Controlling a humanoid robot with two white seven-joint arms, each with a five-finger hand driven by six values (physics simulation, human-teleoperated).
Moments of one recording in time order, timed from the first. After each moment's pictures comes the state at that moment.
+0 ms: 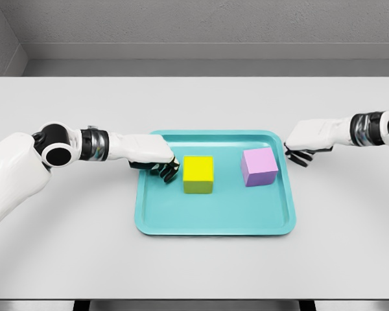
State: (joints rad) left arm -0.77 0.52 -0.88 -1.26 -0.38 -0.61 -0.61; right arm -0.90 -0.82 1.01 -1.30 0.44 -0.61 0.61
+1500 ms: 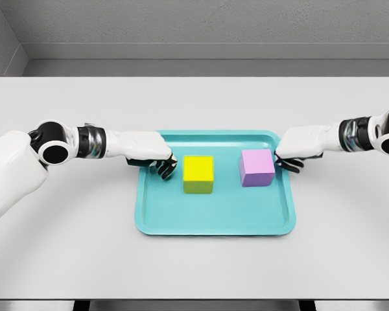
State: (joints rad) left arm -0.77 0.52 -0.86 -1.26 -0.38 -0.61 -0.61; right arm -0.91 -0.81 1.06 -1.33 0.44 -0.61 0.61
